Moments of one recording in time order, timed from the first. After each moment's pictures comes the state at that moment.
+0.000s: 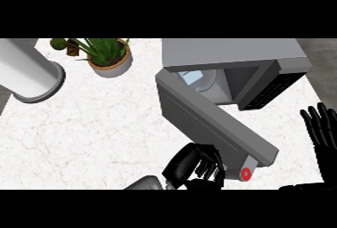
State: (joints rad) left arm -0.46 0.01 -0.98 -1.14 0.19 0.38 -0.16; right arm 0.15 -0.21 -0.18 -1.72 -0.22 0.34 -0.38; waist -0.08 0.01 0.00
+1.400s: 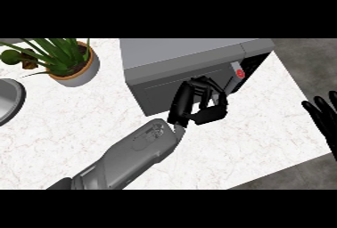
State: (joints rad) left arm -0.88 0.00 -0.81 -0.91 0.70 0.66 -0.31; right arm 0.06 -0.36 -0.14 -1.91 -0.54 0.54 -0.18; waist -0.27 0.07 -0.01
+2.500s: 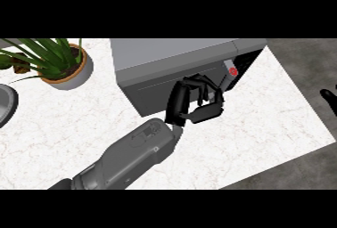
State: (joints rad) left arm -0.87 0.00 -0.80 -0.89 0.87 0.65 -0.54; right arm -0.01 -0.44 -0.19 -1.95 -0.68 0.53 -0.09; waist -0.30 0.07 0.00
